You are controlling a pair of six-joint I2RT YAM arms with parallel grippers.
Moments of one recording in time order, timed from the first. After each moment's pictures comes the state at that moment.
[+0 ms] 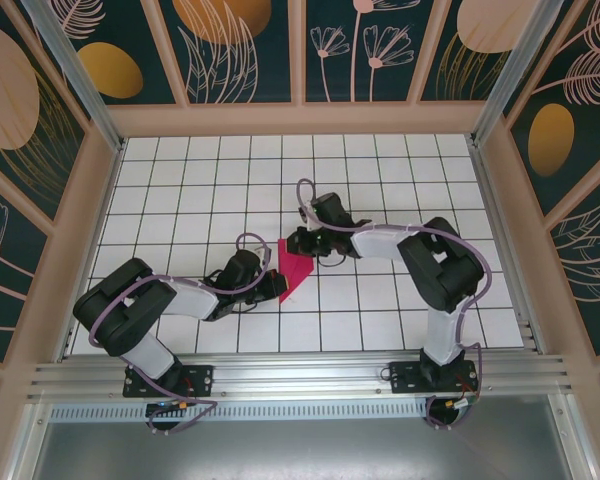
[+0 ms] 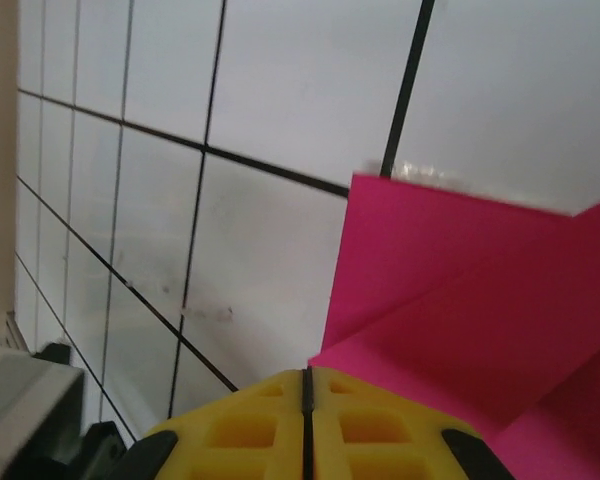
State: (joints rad) left arm -0.73 1.61 0.41 0.48 0.25 -0.92; right arm 0.67 1.90 1.03 0.03 -0.50 0.68
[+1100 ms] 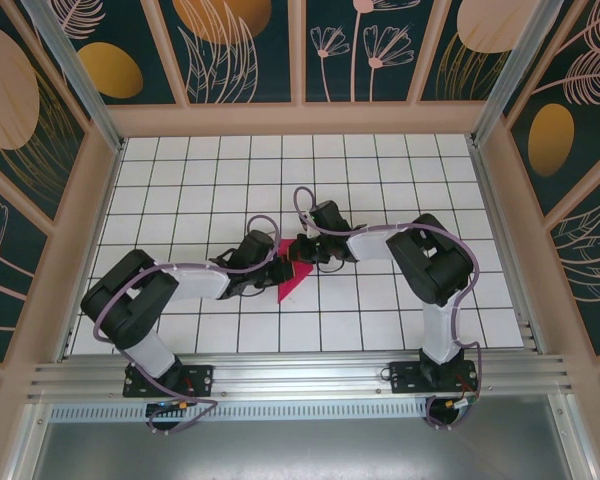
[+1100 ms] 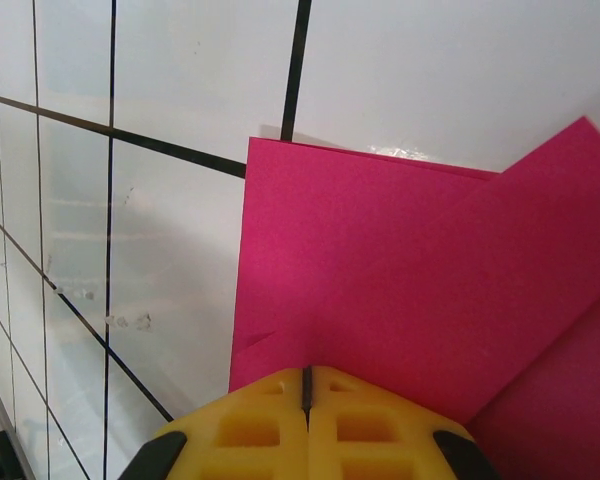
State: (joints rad) left arm -0.71 1.66 0.65 0.20 0.23 -0.86; right arm 0.67 1.96 1.01 0.07 -0.47 0.69
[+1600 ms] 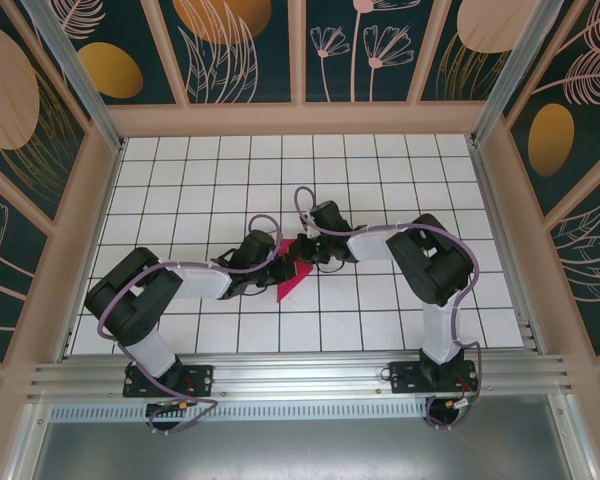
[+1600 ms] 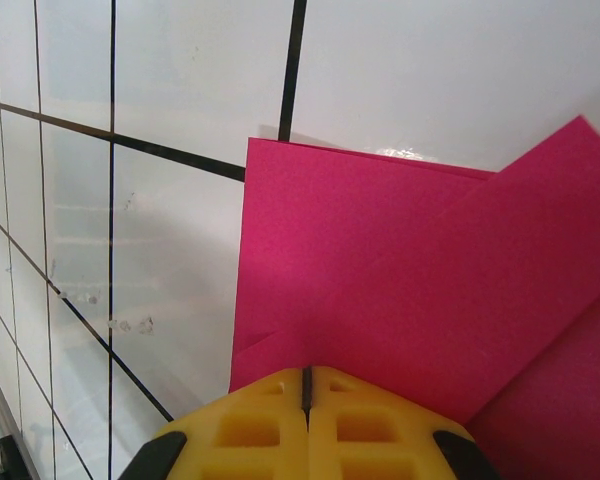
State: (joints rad) left arm -0.71 1.68 0.64 0.26 0.23 -0.86; right arm 0.67 1.96 1.01 0.08 -0.47 0.70
